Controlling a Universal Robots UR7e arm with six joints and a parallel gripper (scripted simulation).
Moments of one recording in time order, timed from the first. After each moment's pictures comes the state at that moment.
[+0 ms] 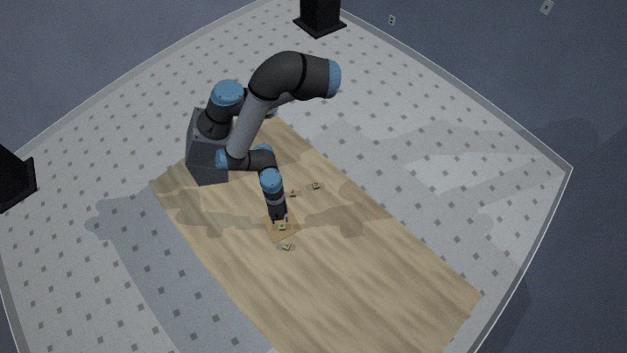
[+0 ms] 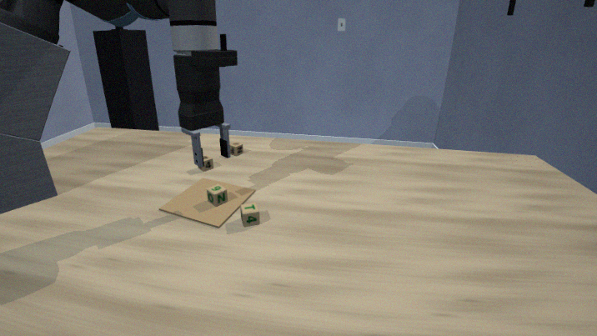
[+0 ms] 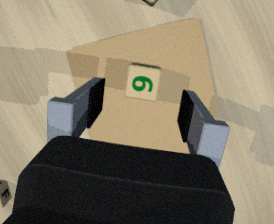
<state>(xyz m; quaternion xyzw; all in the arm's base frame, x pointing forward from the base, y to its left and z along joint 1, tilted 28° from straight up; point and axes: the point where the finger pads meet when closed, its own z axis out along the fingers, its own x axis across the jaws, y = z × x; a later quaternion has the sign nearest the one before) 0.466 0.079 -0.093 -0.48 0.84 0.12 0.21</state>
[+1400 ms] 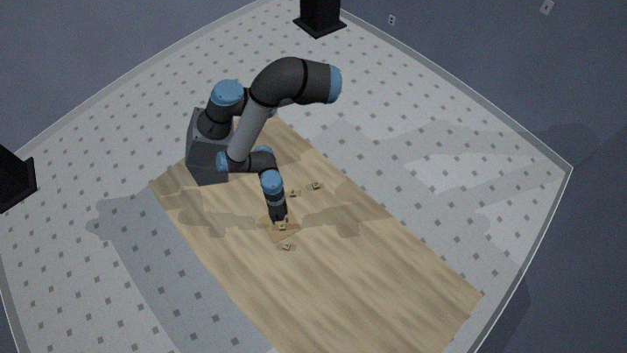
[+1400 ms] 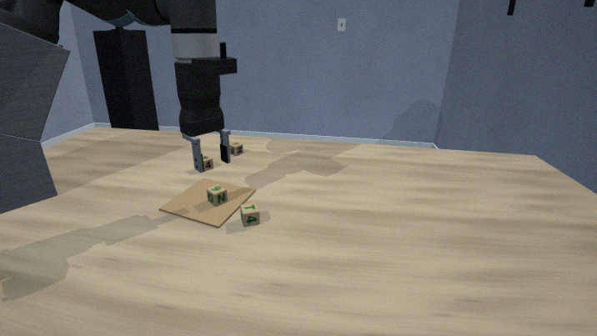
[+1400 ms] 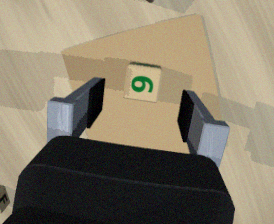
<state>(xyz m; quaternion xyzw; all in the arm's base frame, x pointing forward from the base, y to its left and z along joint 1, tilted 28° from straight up) 0.467 0.085 -0.103 -0.47 0.85 0.13 0.21</state>
